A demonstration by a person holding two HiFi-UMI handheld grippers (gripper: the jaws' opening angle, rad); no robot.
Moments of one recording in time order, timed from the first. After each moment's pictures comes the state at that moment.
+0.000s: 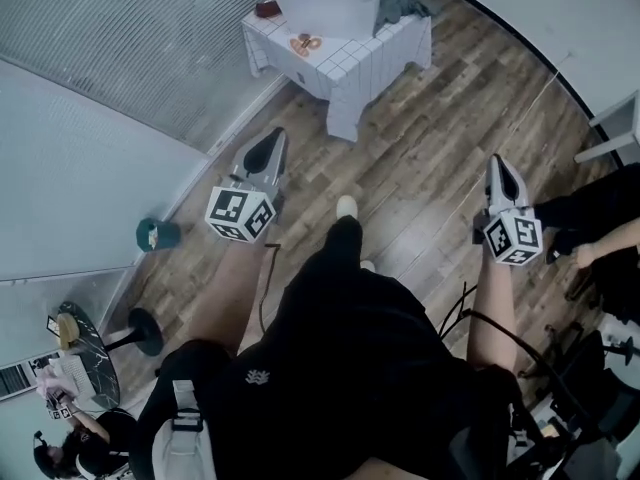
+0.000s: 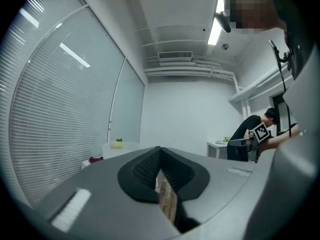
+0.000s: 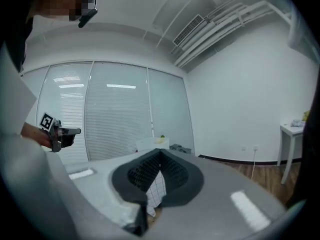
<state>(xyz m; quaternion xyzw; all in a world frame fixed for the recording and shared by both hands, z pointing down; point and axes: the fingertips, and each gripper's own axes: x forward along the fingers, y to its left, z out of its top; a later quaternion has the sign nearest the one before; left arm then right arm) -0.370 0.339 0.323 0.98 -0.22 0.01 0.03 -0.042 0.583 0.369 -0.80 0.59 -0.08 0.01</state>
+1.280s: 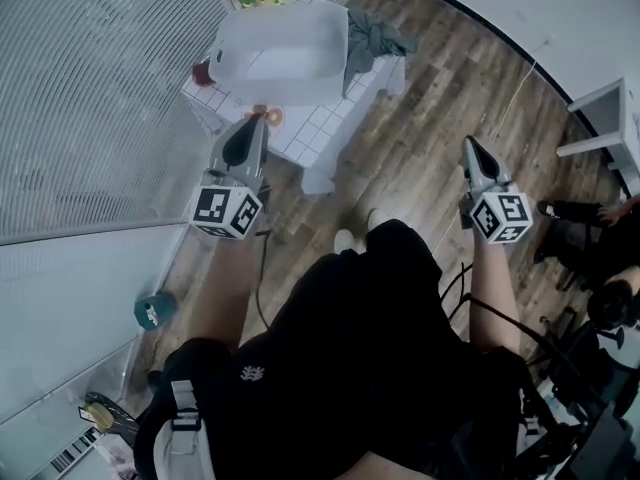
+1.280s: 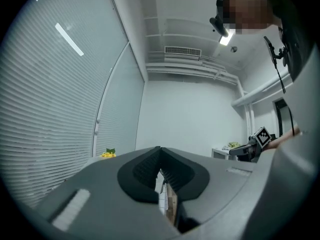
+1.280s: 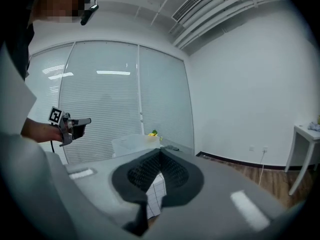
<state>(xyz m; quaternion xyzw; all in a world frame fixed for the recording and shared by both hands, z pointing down) -0.120 0.005 0.322 0.98 -0.17 -0.02 0.03 0.150 0.270 0.392 -0.80 0.59 -0.12 -0.03</state>
